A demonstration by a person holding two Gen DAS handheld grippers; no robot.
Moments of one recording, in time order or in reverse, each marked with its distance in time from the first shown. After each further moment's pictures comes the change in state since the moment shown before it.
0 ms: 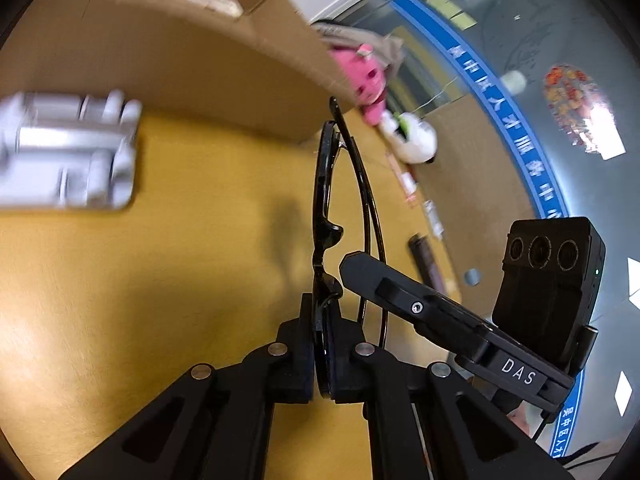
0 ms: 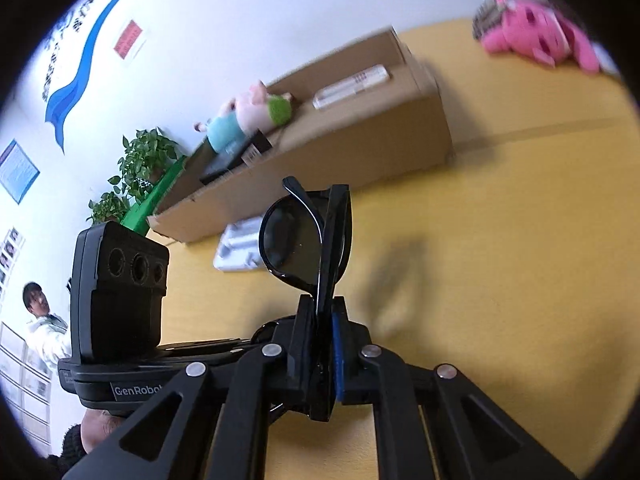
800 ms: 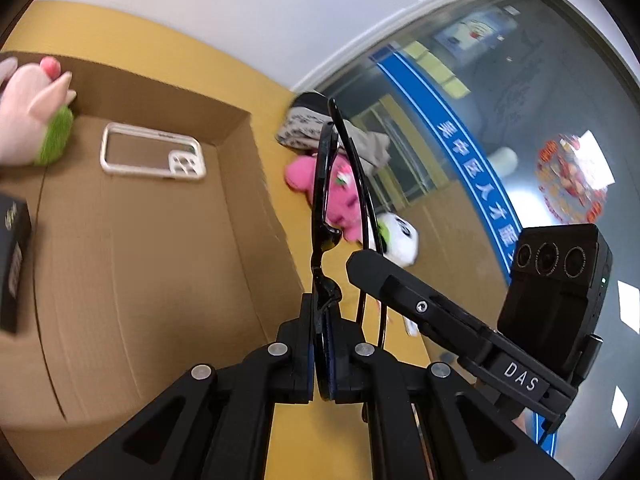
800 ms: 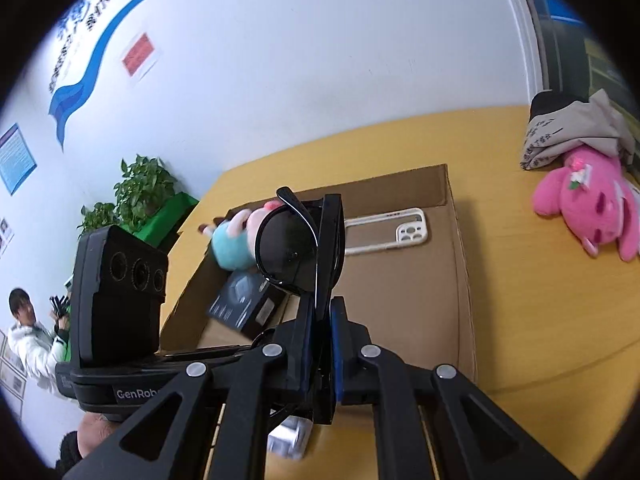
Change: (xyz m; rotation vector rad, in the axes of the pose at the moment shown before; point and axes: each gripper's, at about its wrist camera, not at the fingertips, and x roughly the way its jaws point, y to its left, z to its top) left arm -0.035 -0.009 0.227 -0.010 -0.097 -0.005; right arm 0.032 0.043 0.226 -0.102 -0.054 -0.052
